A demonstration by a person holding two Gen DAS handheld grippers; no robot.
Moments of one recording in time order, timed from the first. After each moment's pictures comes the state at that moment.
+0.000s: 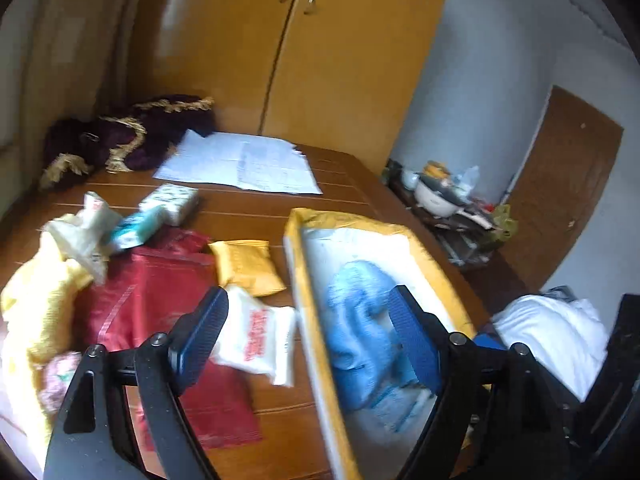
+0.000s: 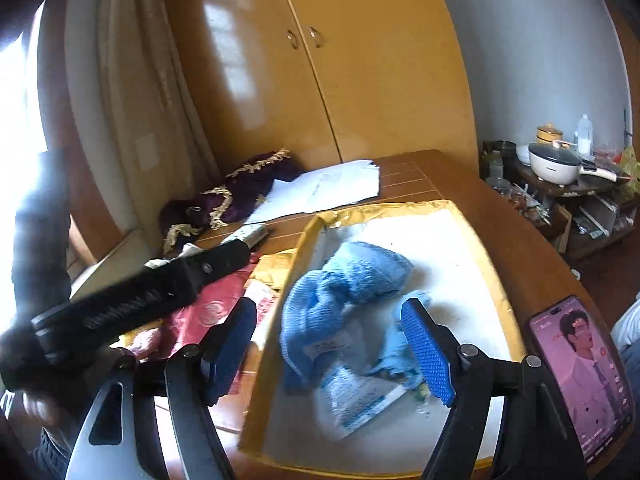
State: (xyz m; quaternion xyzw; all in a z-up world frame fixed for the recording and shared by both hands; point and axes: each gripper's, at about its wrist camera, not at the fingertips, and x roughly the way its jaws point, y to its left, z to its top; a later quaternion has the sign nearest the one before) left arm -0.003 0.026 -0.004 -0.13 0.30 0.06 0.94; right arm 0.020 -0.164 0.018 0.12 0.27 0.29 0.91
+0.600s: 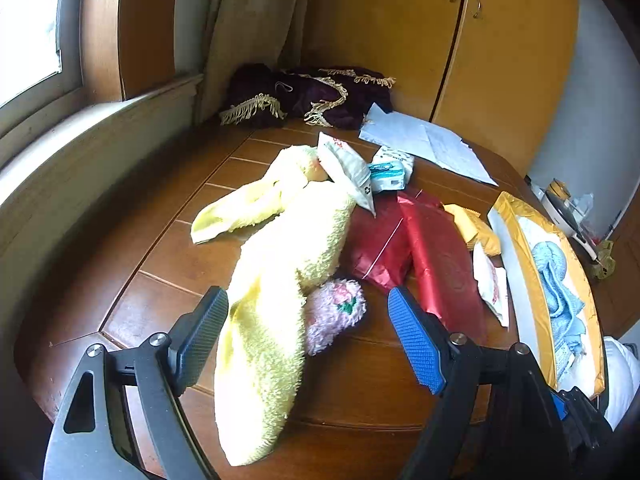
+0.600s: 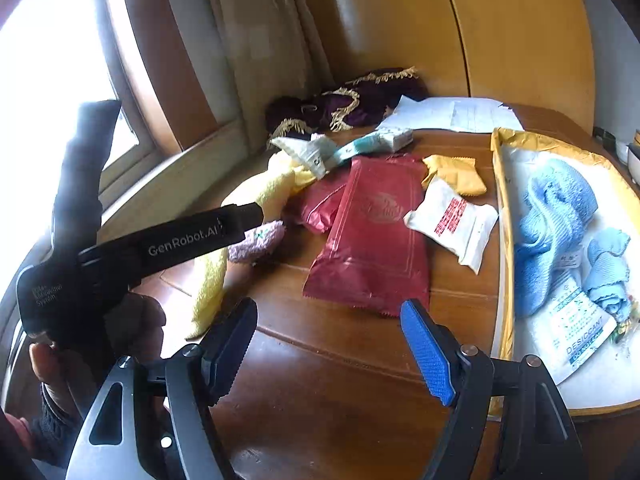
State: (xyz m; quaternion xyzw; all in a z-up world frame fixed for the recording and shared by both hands) left arm -0.090 0.146 -0.045 -0.17 0.34 0.26 0.89; right arm -0.037 -0.033 -0.005 0.01 0.34 0.43 0.84
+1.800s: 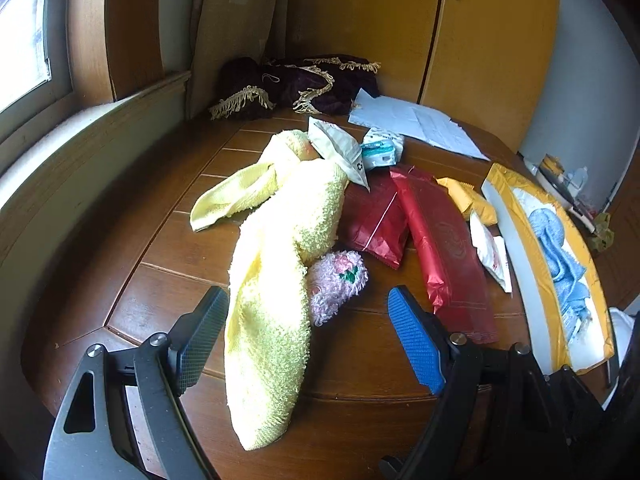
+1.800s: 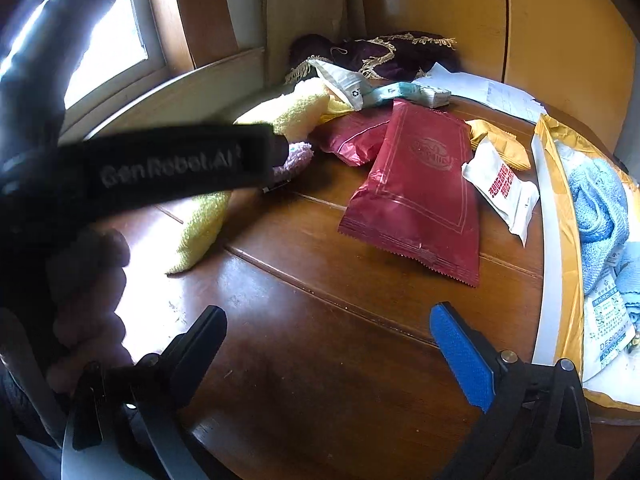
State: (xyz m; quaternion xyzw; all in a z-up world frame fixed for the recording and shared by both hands) left arm -0.103 0.144 -0.046 -0.16 0.35 0.23 0.89; right arm -0.061 0.008 -0.031 -0.11 0.37 0.43 0.81
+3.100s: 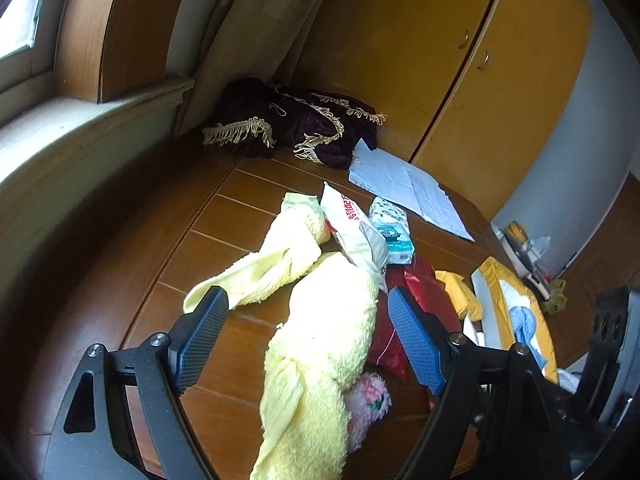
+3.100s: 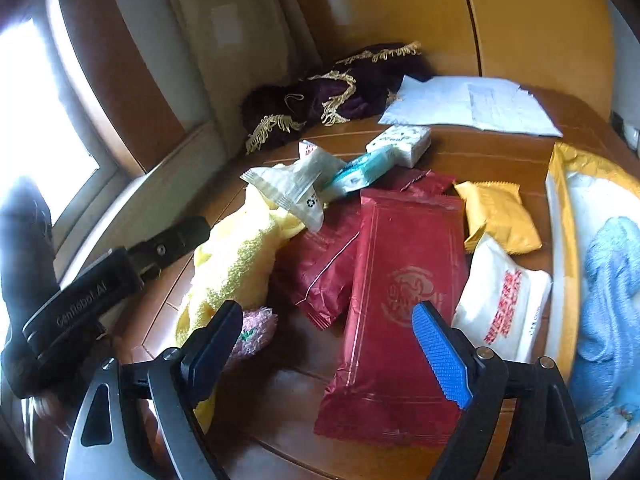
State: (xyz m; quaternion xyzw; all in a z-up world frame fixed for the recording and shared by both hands) left arm -0.074 0.230 -0.040 -0.26 0.28 0.18 0.91; right arm 0.043 0.041 0.008 0.04 0.41 0.42 0.81
